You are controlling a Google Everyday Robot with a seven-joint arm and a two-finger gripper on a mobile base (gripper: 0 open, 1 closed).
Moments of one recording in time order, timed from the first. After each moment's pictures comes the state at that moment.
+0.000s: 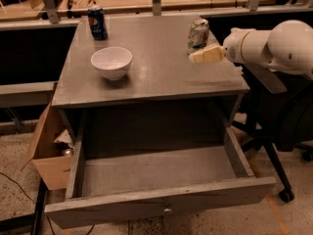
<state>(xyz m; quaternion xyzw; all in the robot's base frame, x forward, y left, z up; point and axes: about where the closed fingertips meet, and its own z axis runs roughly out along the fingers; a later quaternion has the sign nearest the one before) 0.763 -0.189 0.908 -0.29 0.77 0.10 0.56</state>
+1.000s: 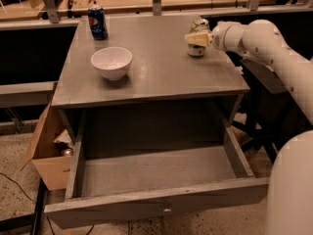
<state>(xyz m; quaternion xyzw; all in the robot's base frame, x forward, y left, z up) 0.874 -0.188 0.902 -0.22 0.75 0.10 0.61</state>
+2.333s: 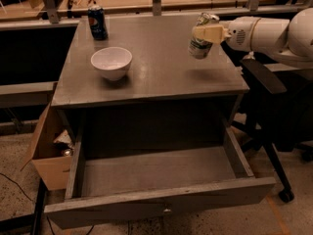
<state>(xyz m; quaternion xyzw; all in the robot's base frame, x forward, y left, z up) 0.737 -0.152 0.967 -0.27 0.72 0.29 0.57</state>
